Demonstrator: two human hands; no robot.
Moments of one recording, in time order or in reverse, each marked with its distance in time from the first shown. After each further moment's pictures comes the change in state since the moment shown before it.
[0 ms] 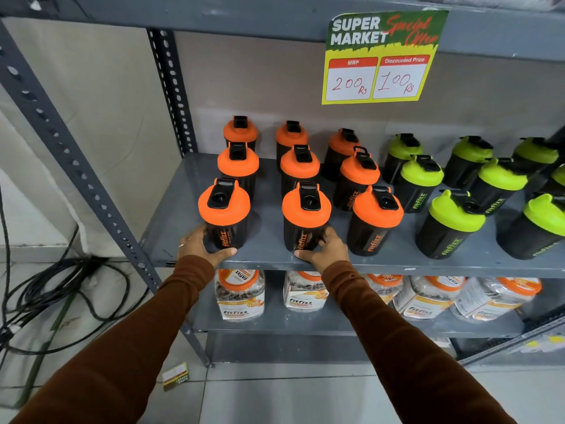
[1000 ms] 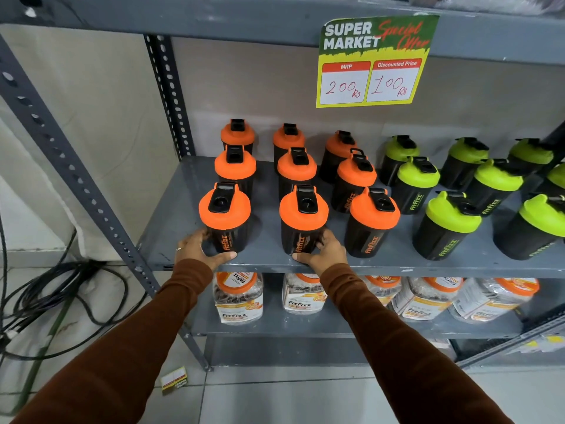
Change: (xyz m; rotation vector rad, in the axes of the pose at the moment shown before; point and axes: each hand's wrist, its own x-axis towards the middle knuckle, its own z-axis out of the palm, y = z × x) left_hand 0.004 -0.009 0.003 -0.002 -0.032 -0.046; right_hand 0.002 0.003 0.000 0.014 -0.005 -0.009
